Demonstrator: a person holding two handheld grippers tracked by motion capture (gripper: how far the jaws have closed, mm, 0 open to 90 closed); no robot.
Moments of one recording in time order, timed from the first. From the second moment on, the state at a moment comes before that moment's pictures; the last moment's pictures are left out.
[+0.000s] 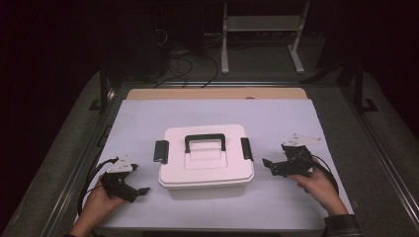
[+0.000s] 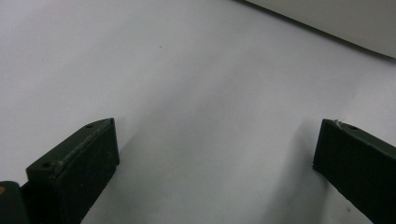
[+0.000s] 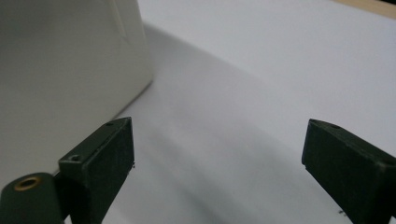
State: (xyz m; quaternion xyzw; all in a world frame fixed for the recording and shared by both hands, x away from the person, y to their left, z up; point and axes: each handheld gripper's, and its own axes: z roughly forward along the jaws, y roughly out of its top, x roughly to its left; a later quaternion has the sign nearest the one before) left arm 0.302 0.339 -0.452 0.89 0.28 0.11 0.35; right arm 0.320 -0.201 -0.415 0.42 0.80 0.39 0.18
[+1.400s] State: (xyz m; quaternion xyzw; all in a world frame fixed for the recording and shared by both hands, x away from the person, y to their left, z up) left arm 0.302 0.339 -0.452 0.89 0.28 0.11 0.35; right arm 0.307 -0.215 -0.459 0.47 0.80 0.33 0.18
